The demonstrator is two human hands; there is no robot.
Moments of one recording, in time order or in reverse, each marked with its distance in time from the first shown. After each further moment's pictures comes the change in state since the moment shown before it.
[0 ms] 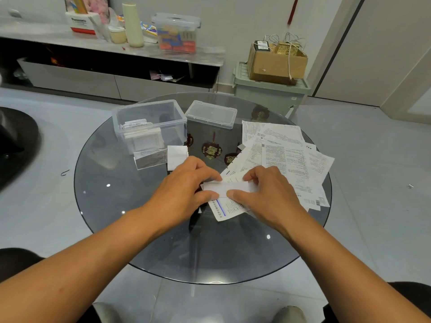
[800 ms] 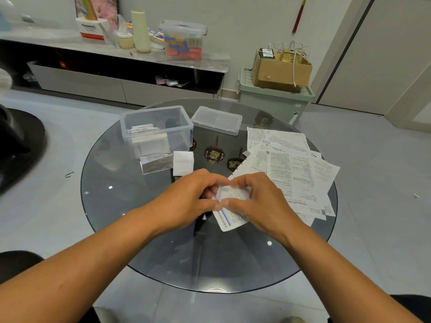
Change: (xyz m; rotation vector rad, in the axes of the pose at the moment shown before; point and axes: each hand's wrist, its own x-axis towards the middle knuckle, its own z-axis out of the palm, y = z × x) left_hand 0.001 0.005 -0.011 -0.175 -0.112 0.013; right_hand 0.002 -0.010 0.010 0.182 -0.037 -0.158
